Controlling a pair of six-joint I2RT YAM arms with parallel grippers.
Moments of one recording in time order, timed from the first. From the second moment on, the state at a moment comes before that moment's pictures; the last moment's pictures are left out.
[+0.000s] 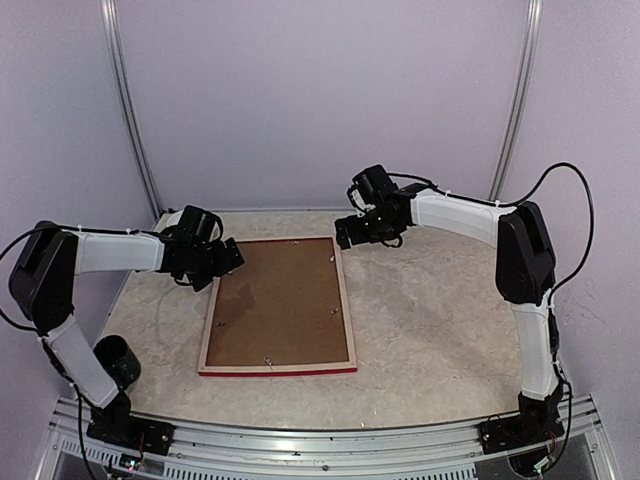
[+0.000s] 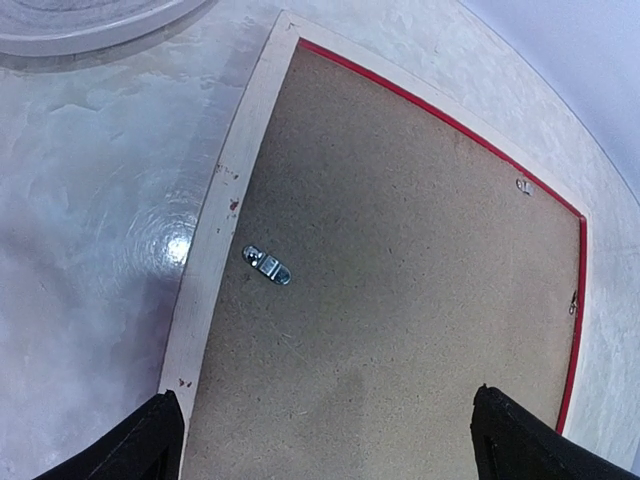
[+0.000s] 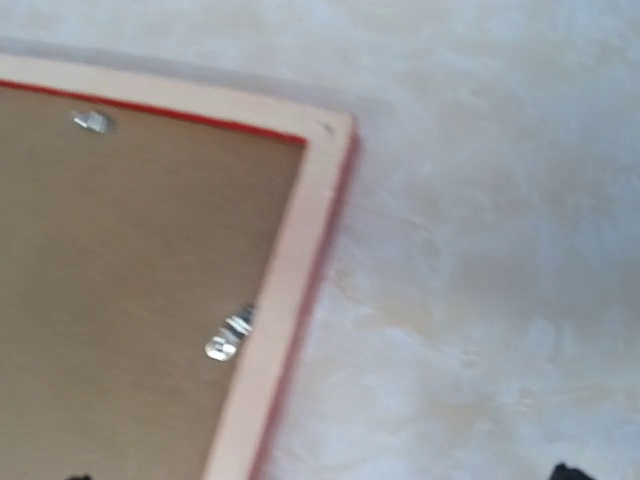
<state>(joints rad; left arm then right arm) -0.41 1.68 1.01 -0.17 -0.11 -0.82 0.63 2.18 1.89 -0.55 0.10 0.25</state>
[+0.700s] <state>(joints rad) -0.39 1.74 0.97 -0.15 -0.13 -0.84 0.63 2.20 1.86 -0.56 0.13 0.23</state>
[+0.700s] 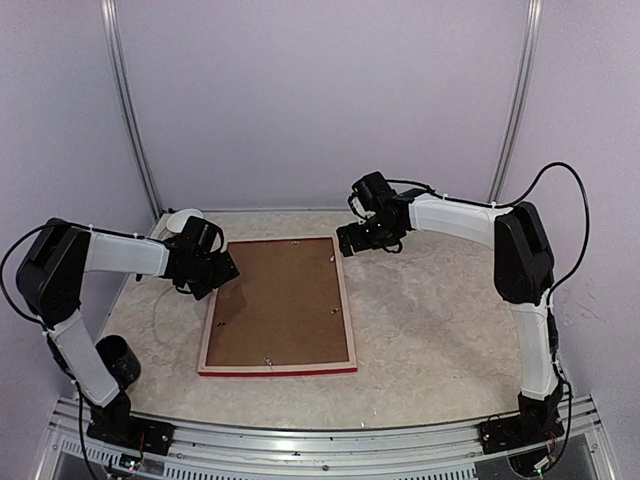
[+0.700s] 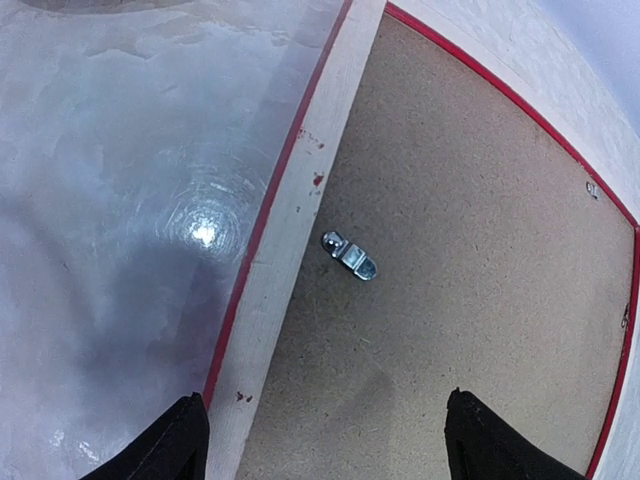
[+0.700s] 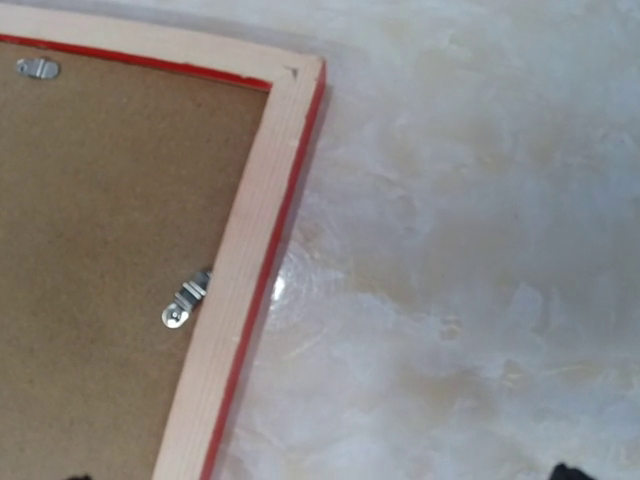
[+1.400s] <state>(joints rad) -0.39 1.75 0.96 -0.15 -0.17 -0.85 0.63 2.20 1.84 -0.55 0.11 0.23</state>
